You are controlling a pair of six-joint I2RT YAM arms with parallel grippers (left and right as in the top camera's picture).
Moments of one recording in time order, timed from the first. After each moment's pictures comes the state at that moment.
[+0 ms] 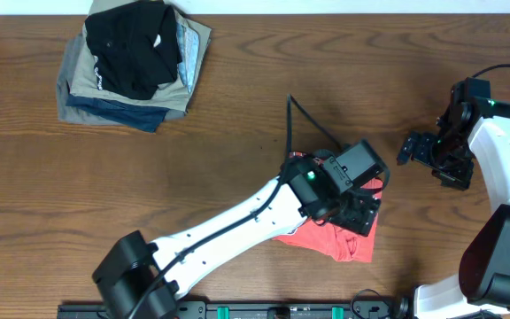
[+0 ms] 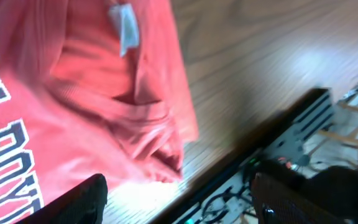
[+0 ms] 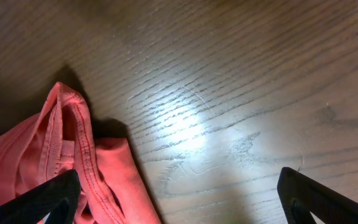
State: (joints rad) left arm -1.04 1.77 1.50 -0.88 0.26 -0.63; right arm -0.20 1.70 1.24 -1.11 -0.06 0.30
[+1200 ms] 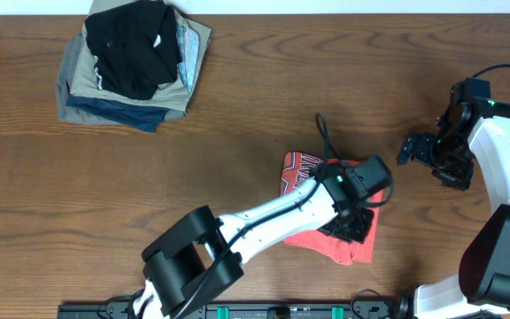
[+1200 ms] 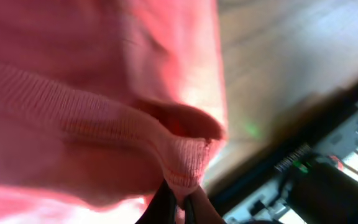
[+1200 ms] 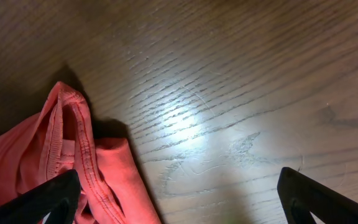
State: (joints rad) left arm -1.08 1.97 1.49 -0.84 0.36 -0.63; right arm -0.20 1.70 1.24 -1.11 -0.06 0.30
